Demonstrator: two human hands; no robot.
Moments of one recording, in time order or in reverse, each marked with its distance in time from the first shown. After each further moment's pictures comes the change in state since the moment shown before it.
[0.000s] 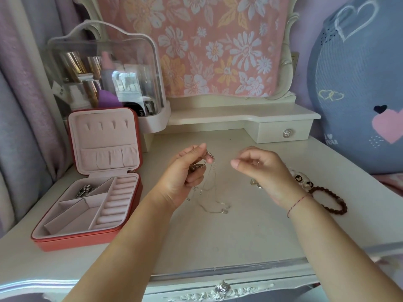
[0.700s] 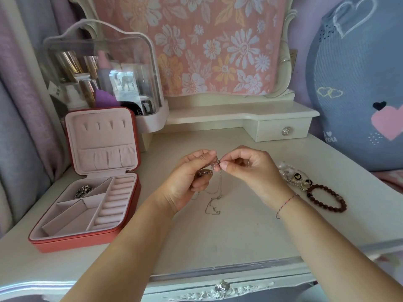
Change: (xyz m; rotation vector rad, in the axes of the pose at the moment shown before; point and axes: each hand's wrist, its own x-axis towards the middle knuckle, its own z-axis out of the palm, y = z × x) left_hand 0.000 -0.006 0.005 0.058 -0.129 -0.070; right_hand 0.001 0.006 0.015 0.037 -0.011 -0.118
